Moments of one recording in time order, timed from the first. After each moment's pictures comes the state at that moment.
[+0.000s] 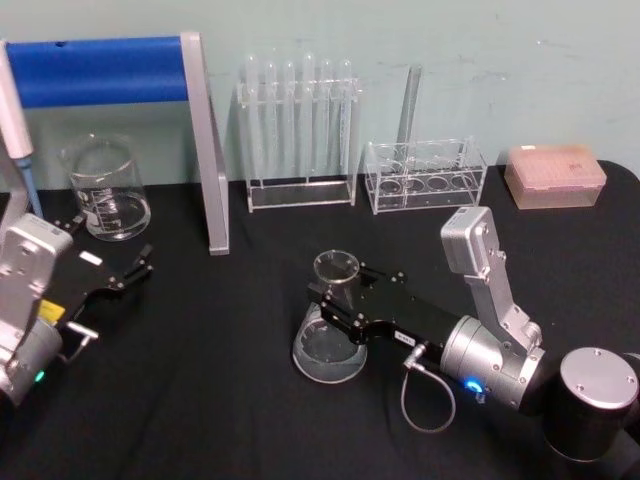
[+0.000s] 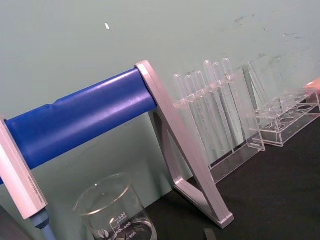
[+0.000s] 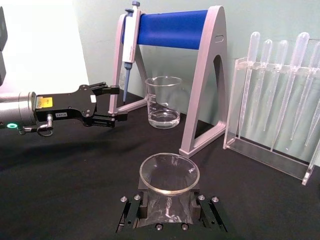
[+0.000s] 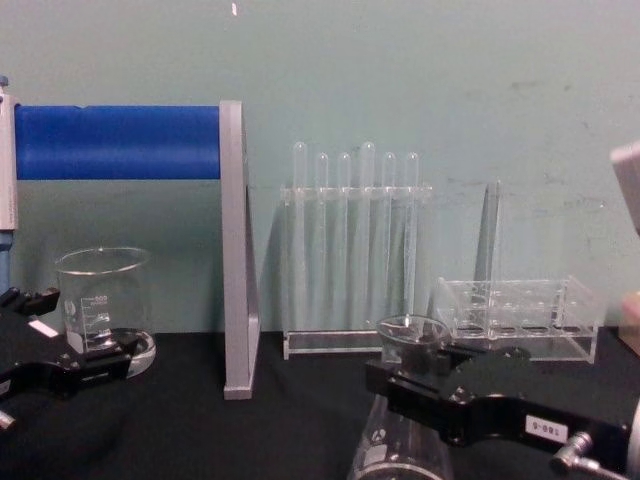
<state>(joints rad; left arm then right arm) -0.20 0.60 0.45 -1.41 -0.25 -0.12 0.03 0.20 0.38 -0.46 -1.47 0.39 -0.01 0.47</state>
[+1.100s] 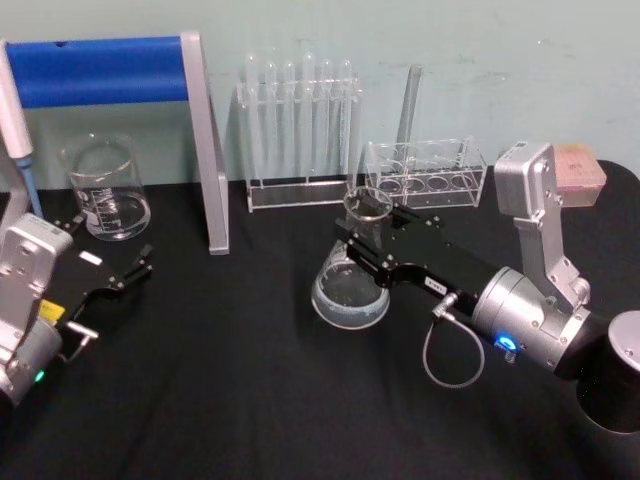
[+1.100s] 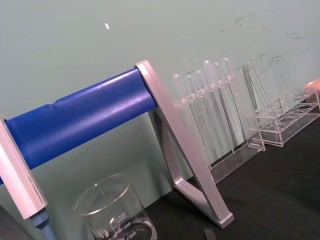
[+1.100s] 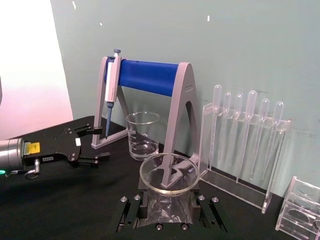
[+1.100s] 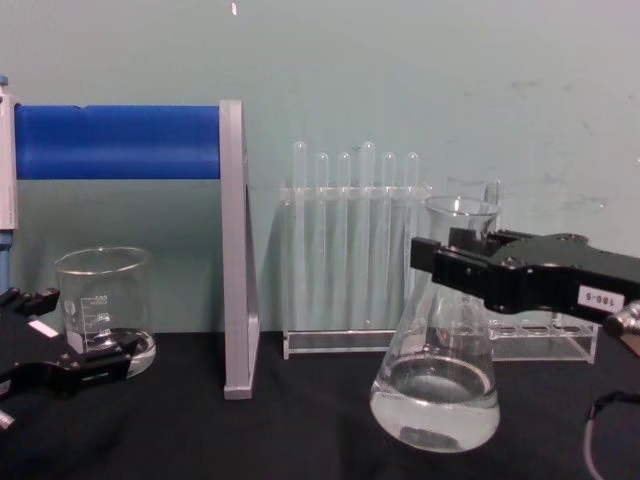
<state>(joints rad) -0.20 0.60 0.45 -1.41 -0.25 -0.12 0.03 0.16 0.42 -0.37 -1.67 0.43 0.09 0.39</state>
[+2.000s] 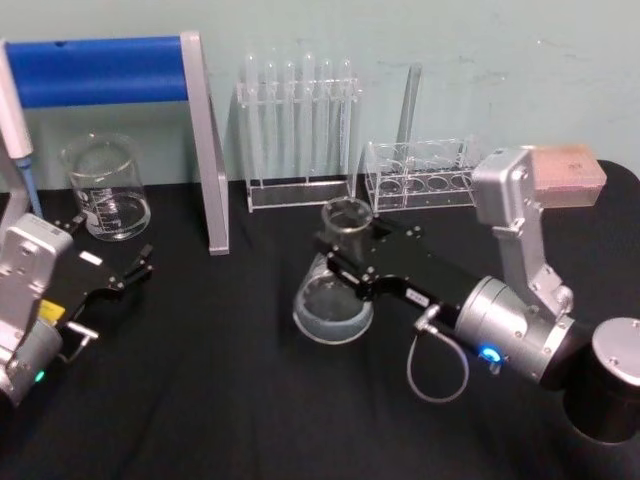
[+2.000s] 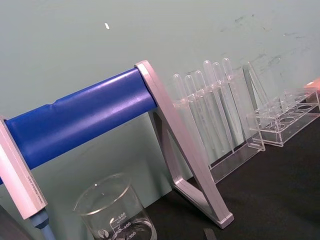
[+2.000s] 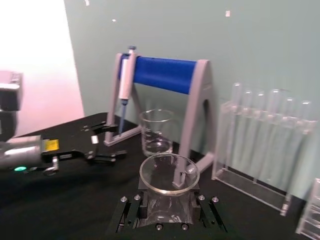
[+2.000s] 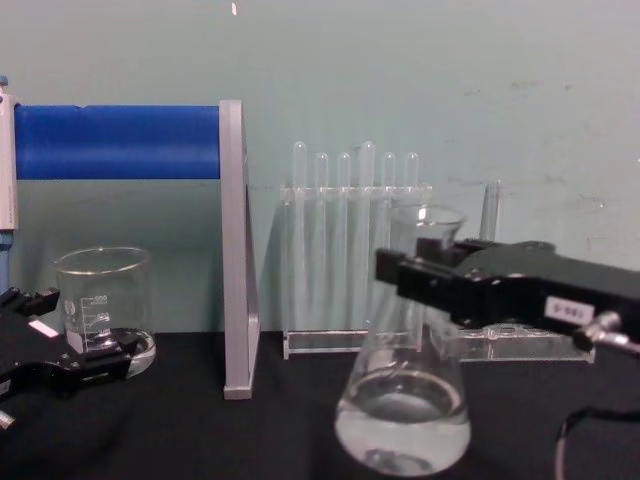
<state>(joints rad) -0.20 0.60 0.45 -1.41 -0.25 -0.12 0.03 0.16 0.42 -0.41 -1.71 0.42 0.11 0.38</state>
